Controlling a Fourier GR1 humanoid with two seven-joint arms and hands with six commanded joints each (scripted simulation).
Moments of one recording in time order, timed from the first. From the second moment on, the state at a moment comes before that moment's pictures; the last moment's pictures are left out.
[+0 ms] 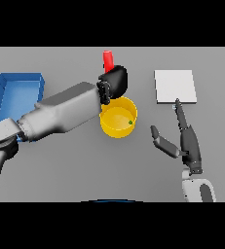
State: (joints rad) left arm -1.33 0.25 -1.32 -0.76 -1.14 -0.26 -0.08; right arm 0.10 -0.04 0.14 -1.73 0.29 -0.09 -0.07
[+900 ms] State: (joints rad) left arm -1.71 0.38 -1.07 -0.38 -0.83 -0.16 -0.06; right arm 0.11 -0.03 0.16 -1.72 0.29 -0.08 -0.13
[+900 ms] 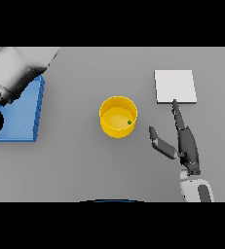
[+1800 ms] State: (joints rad) left arm -1.23 0.70 -0.52 -0.28 0.10 0.17 0.29; right arm 0.07 -0.04 0.16 -1.69 0.24 -0.03 -0.15
